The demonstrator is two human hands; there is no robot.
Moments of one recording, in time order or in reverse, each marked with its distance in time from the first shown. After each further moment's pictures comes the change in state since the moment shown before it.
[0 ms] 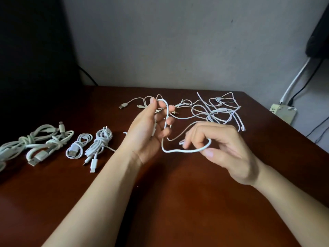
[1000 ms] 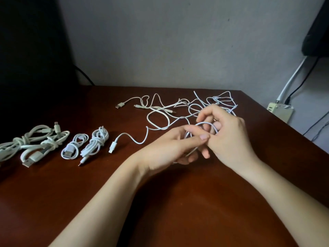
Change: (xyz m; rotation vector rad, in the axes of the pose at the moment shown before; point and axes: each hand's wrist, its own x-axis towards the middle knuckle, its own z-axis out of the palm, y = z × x) left_hand -0.012 -0.029 0.009 0.594 -0.508 -0.129; right_hand 0.002 0.011 -0.001 -0.290 0.441 0.342
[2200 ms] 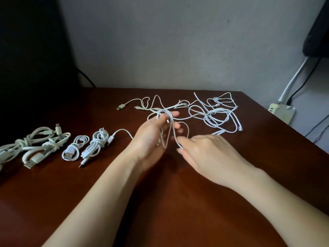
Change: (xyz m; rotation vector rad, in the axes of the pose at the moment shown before) left_hand 0.006 0.006 -0.016 -0.471 0.498 -0.013; right_hand -0.012 0.001 0.015 -0.730 -0.323 -0.498
